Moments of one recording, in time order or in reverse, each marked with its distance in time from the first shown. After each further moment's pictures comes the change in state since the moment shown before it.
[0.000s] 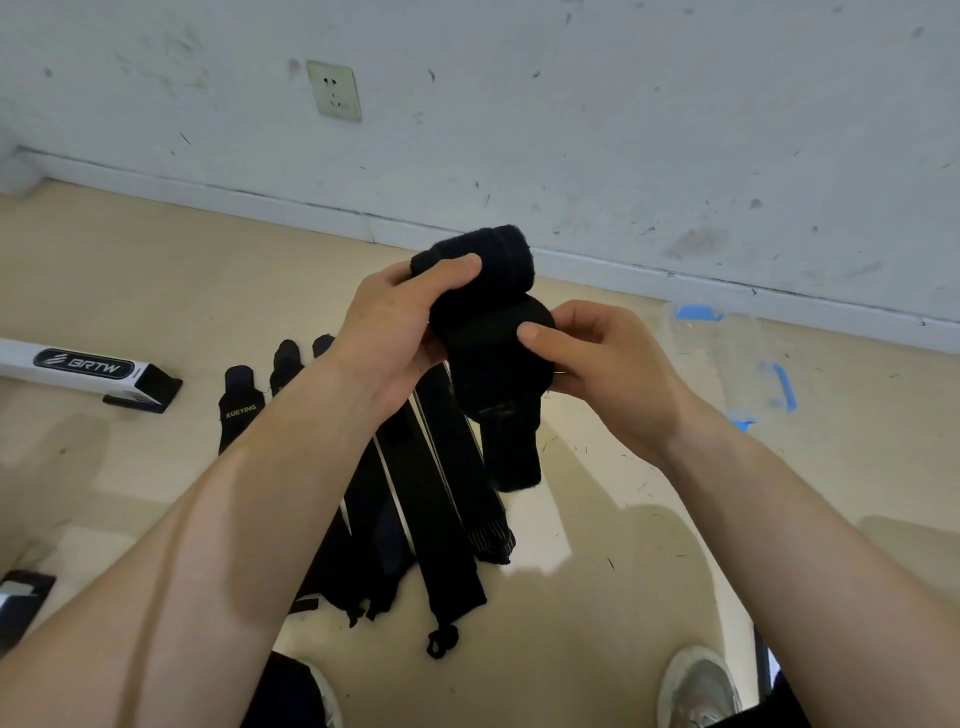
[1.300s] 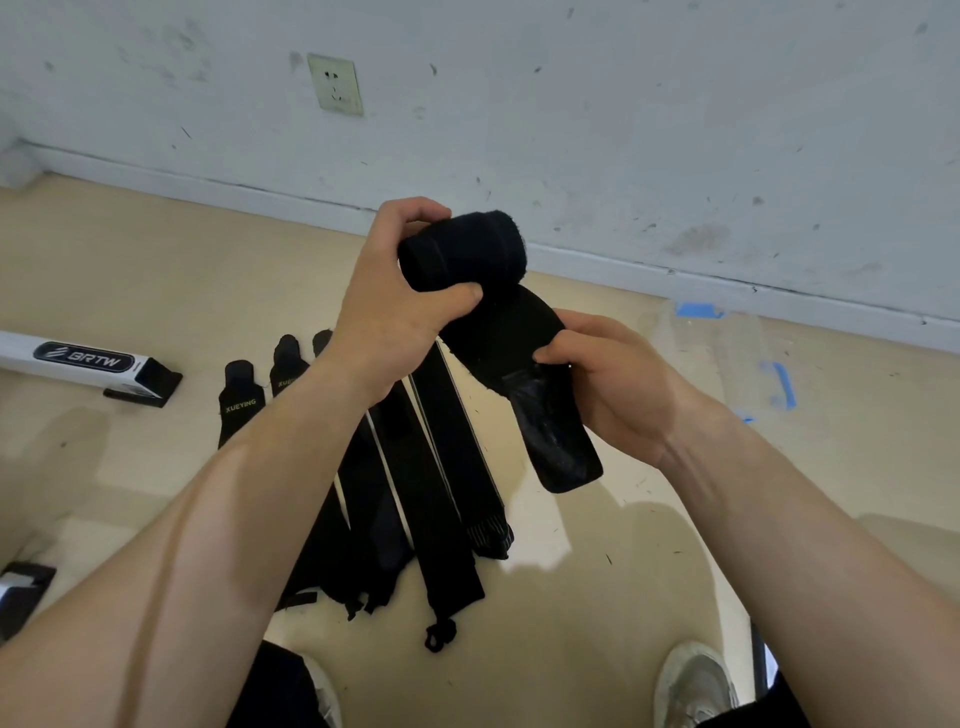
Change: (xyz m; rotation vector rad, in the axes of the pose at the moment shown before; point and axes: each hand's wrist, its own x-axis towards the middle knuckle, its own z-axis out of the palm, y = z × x) left_hand 0.004 -0.004 -0.008 0.463 0.018 0.429; right_hand 0.000 0.001 0.003 0.169 -0.138 0.185
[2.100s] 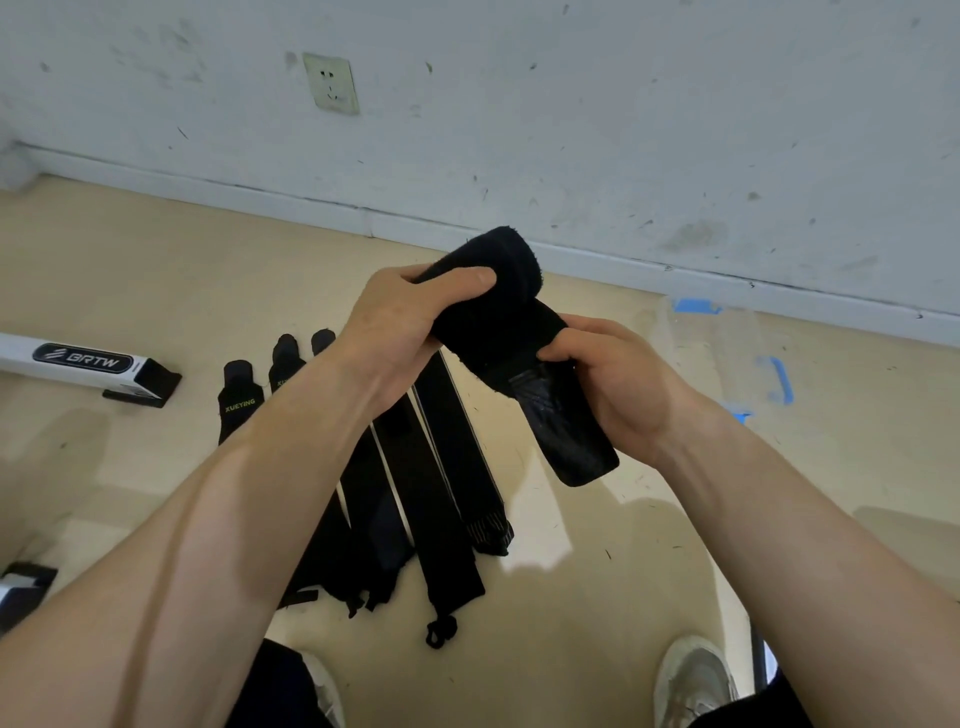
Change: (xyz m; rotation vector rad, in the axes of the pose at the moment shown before) left_hand -0.002 -0.004 0.007 -0.392 -0.148 -0.345; right_hand -0.001 0.011 -0.006 0.052 0.009 -0.056
